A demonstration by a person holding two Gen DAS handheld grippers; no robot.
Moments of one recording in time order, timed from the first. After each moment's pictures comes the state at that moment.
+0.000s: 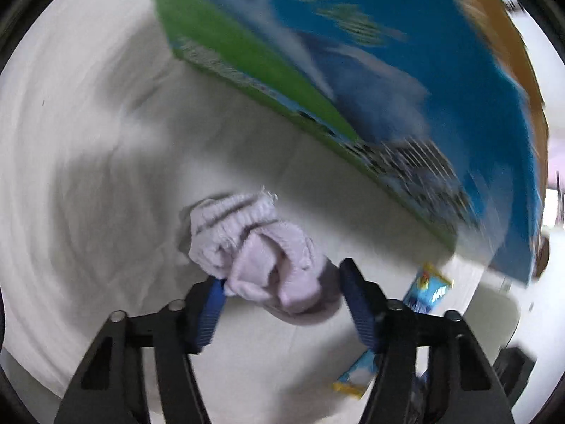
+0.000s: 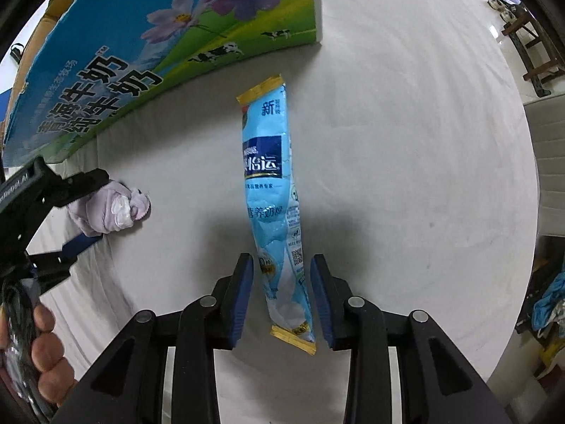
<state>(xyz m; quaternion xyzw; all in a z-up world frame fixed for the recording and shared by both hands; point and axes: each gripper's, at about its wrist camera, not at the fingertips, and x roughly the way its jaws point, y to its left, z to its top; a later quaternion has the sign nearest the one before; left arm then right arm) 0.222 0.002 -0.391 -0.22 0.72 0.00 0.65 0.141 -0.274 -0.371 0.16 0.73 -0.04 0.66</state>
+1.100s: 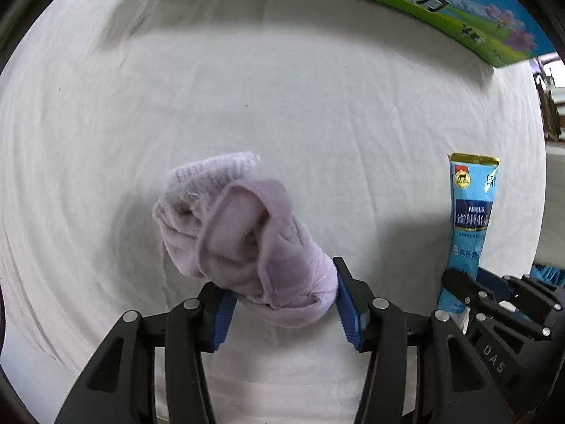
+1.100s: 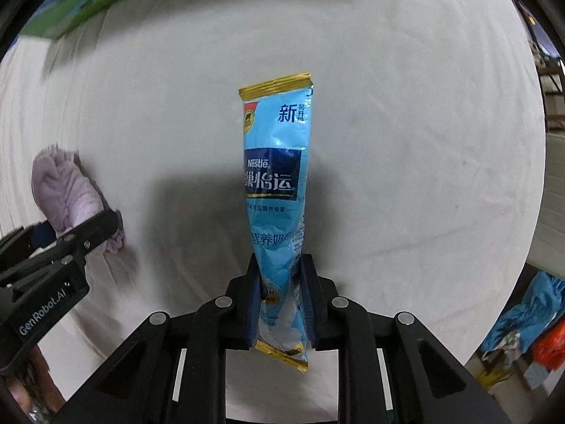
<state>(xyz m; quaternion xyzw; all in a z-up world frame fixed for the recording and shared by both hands) 0.137 -0.054 -0.411 -0.01 0.77 -0.05 0.64 0.116 -0.194 -0.392 0.03 0.78 0.02 0.62</state>
